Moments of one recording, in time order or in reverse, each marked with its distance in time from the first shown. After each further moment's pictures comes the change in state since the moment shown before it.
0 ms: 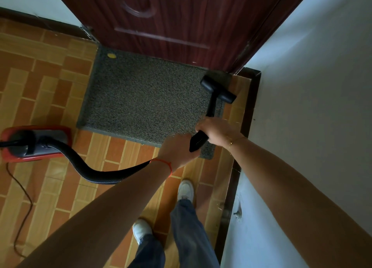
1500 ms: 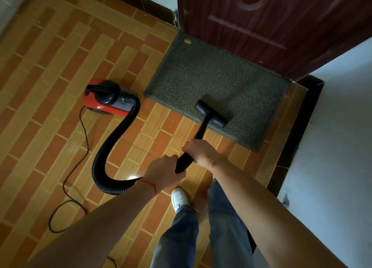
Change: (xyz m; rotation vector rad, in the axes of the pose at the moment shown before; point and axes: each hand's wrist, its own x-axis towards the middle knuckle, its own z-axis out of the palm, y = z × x) left_hand -0.308 -0.255 0.044 -0.048 -0.055 -0.269; right_hand 0.040 -0.397 0.064 -0.136 -0.070 -0.261
